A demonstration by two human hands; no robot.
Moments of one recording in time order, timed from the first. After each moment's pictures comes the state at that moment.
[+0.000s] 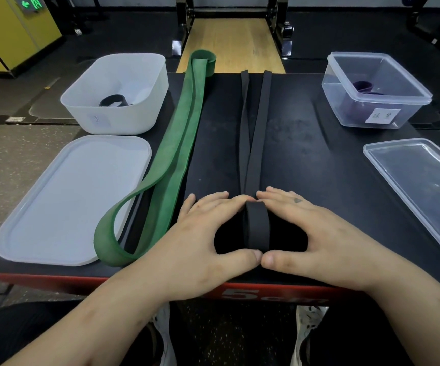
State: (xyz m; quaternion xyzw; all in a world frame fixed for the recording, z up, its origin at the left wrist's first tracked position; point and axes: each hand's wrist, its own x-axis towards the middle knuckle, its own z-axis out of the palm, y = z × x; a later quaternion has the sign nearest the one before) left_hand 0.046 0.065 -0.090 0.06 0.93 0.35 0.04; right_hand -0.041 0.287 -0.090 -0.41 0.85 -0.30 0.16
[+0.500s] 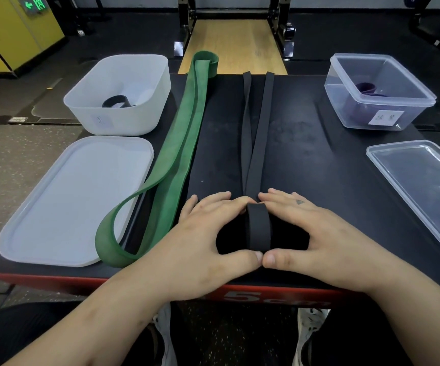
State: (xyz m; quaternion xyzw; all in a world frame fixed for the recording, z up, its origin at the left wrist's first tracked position) left_hand 0.045 0.064 -0.086 0.07 0.93 0.35 0.05; right_hand -0.042 0.286 -0.092 -0.39 0.85 -0.31 0.18
